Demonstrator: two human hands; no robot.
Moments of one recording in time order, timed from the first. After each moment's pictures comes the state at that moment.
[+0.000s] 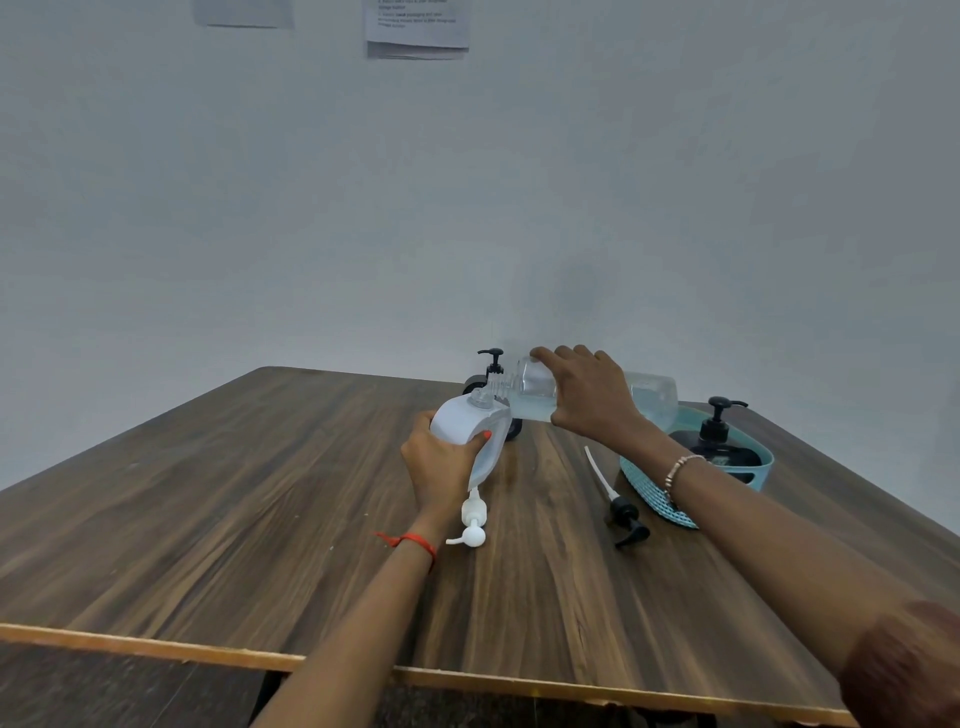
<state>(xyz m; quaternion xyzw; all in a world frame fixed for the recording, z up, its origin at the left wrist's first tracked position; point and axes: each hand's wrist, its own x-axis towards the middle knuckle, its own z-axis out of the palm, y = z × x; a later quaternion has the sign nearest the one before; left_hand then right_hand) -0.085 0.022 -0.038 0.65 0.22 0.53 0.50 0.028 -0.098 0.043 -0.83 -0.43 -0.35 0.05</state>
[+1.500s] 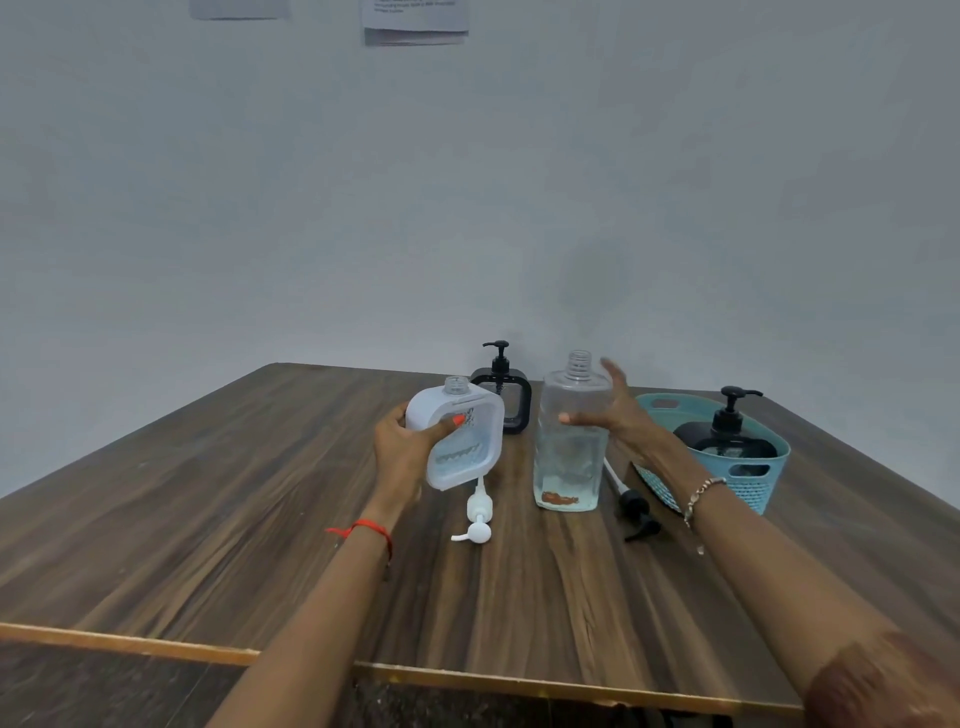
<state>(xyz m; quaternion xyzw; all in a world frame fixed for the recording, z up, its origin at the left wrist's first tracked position) -0.088 0.074 -0.044 0.59 0.17 0.43 0.67 0.077 -0.119 -0.003 -0.68 -0.34 0.10 0.64</state>
